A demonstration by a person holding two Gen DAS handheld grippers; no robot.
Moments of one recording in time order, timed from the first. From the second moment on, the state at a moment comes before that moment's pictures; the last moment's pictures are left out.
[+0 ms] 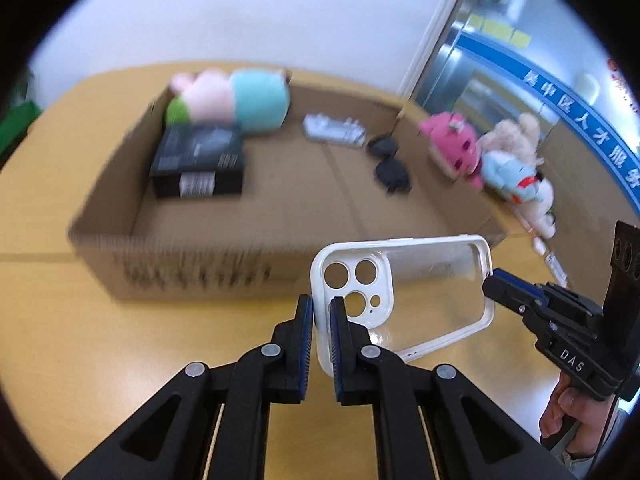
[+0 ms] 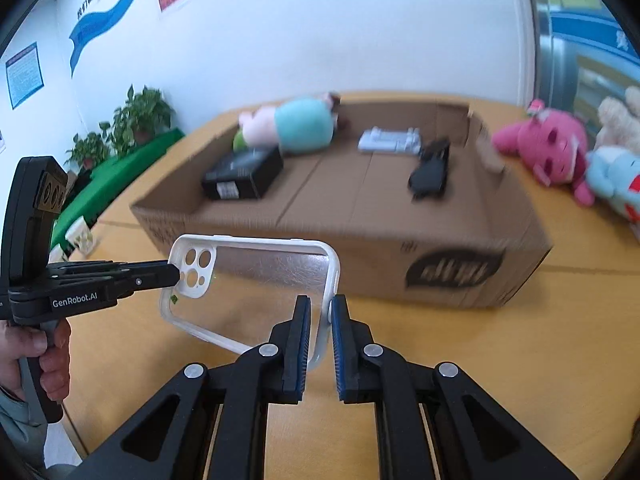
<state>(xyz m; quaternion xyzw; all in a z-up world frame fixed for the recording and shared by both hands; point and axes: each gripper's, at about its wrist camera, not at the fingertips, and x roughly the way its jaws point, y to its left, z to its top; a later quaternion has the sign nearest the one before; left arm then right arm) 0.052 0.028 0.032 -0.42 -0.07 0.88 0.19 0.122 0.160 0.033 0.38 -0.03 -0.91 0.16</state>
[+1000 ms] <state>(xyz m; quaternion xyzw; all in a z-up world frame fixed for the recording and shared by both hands) -0.080 -0.041 0.039 -0.47 -0.07 0.87 0.13 -0.045 0.091 0.026 0.43 -0.04 -0.88 0.21</state>
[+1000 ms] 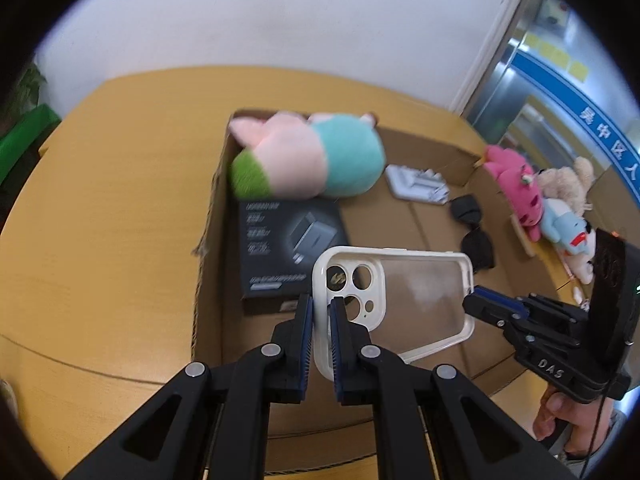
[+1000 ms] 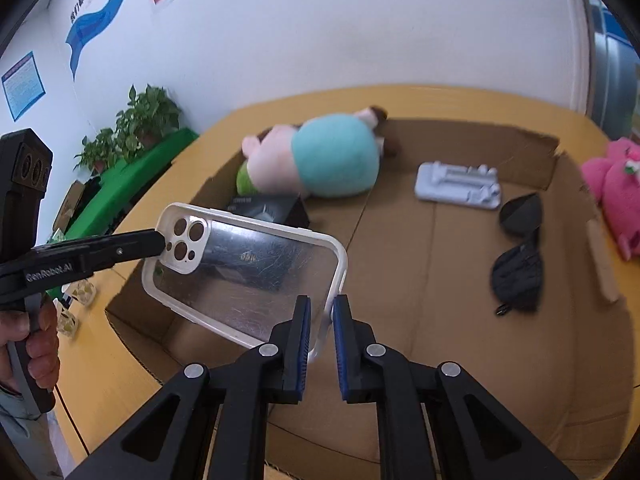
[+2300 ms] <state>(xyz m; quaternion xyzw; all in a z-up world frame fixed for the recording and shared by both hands) 0.016 -0.026 0.069 -0.24 0.00 0.97 0.07 0.064 0.176 0.102 0.20 -0.02 -0.98 0.09</state>
